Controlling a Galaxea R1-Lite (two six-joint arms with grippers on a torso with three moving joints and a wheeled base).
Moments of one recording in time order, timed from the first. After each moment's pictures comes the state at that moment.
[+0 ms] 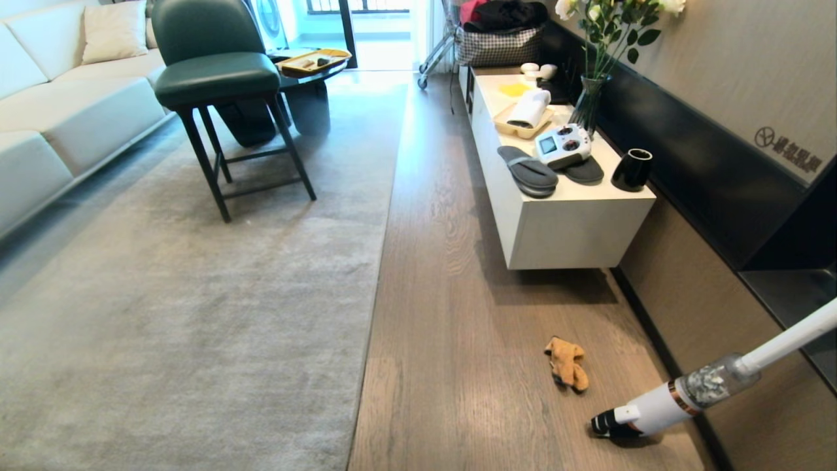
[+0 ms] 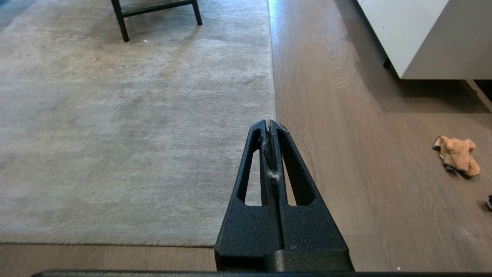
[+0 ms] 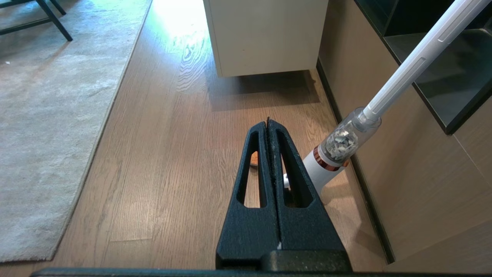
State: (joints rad) left arm -0.01 0.00 0.00 0.00 0.01 -0.03; right arm 0.00 0.00 0.00 0.00 -0.04 0.05
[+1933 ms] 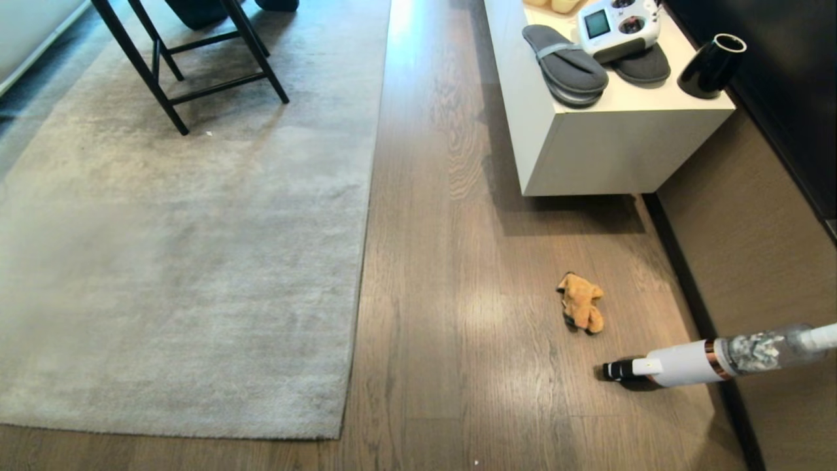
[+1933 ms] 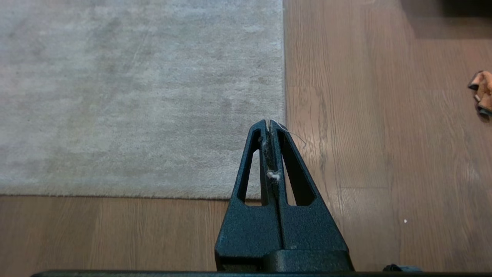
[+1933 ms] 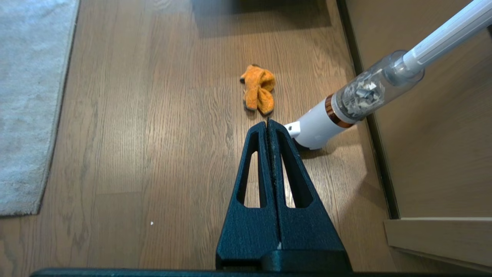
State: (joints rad) left arm -0.01 0.00 0.00 0.00 0.01 -0.03; right arm 0.00 0.00 0.00 0.00 -0.04 0.05
